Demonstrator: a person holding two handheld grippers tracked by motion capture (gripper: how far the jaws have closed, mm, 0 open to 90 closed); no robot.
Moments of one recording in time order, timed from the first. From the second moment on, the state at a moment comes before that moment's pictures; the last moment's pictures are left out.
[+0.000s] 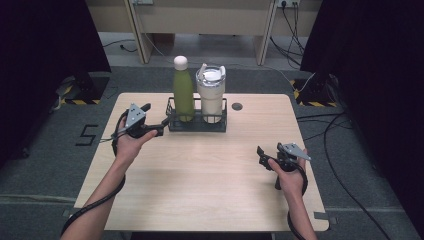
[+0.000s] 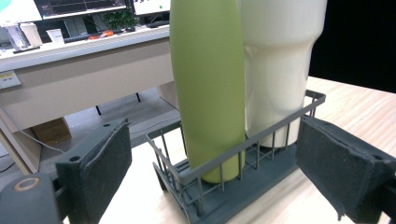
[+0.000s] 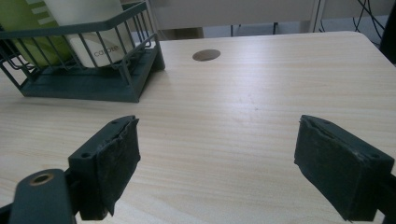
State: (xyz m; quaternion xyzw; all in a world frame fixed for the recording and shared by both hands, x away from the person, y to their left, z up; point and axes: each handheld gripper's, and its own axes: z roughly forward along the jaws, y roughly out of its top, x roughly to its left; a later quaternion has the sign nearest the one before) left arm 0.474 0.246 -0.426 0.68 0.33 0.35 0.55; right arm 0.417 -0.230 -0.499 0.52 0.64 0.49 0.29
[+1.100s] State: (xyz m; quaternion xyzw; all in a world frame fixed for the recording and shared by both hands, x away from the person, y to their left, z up) left arm 0.428 0.275 -0.442 0.68 0.34 0.35 0.55; right arm 0.417 -0.229 -0.500 0.52 0.64 0.49 0.29
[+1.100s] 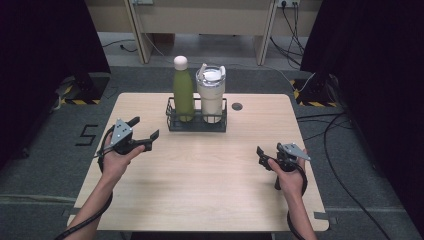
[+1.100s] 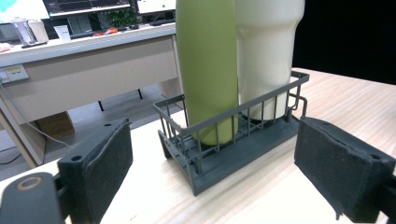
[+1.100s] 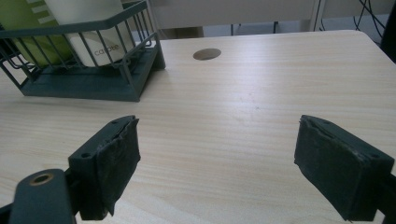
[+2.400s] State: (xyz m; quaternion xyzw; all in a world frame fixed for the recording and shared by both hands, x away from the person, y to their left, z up) left arm 0.383 0.316 -0.493 0.66 0.39 0.34 0.54; right arm 0.417 -0.230 -0.500 0.52 0.64 0.49 0.29
